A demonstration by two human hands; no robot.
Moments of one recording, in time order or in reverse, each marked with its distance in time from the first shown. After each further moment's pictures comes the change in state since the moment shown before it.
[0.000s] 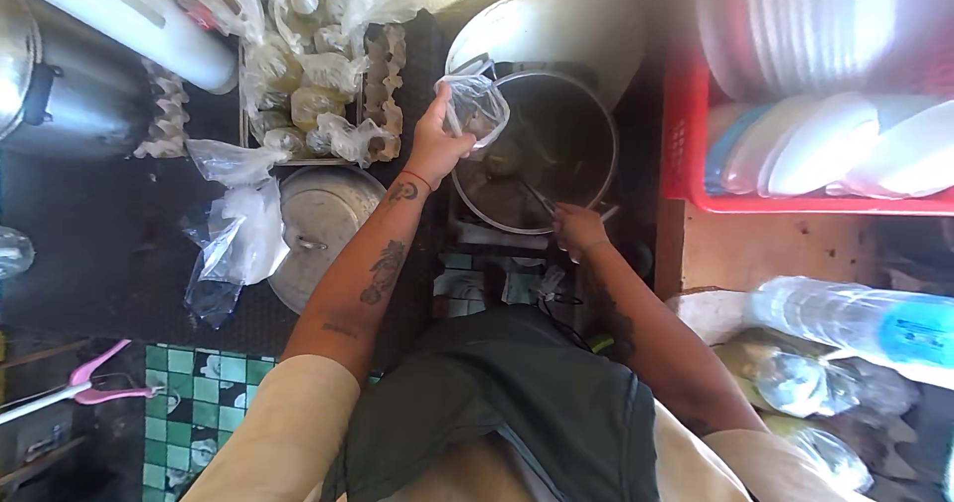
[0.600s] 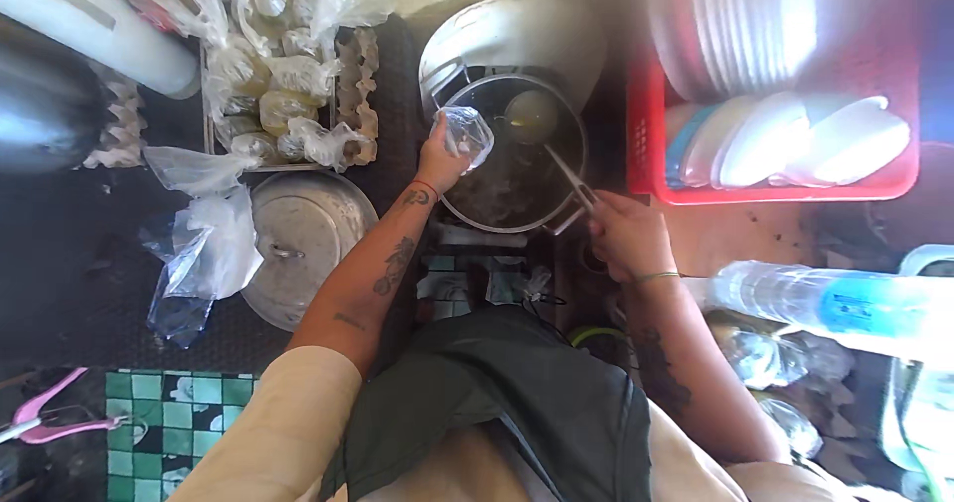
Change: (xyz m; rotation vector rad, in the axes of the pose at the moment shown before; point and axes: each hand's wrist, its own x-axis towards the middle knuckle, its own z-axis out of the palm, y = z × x) left_hand 0.014 -0.053 0.036 0.151 -0.037 -0.105; right_hand -0.117 -0.046 -0.059 0.034 0.153 -0.245
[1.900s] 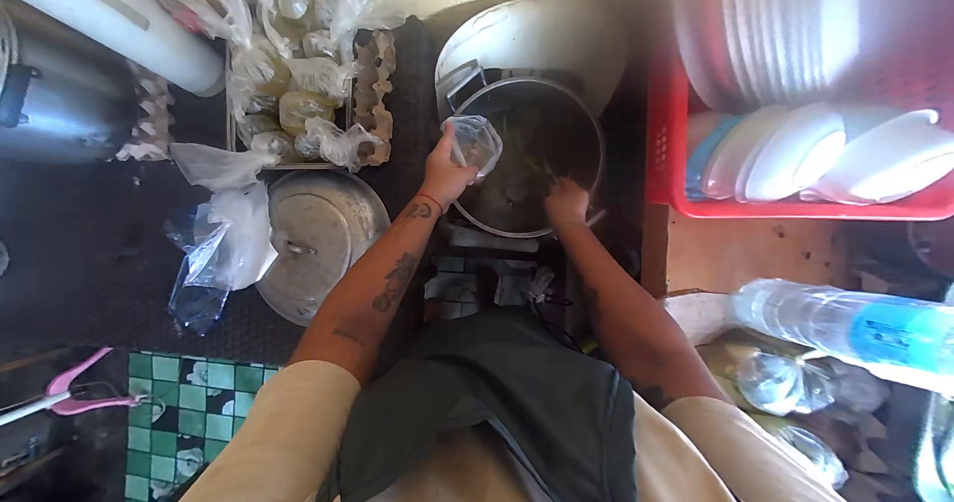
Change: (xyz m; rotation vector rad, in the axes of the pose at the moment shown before) left_hand -0.022 0.004 -0.006 -0.087 0.048 -0.021; right_hand 0.127 0.051 0.090 -0.357 0.037 -0.032
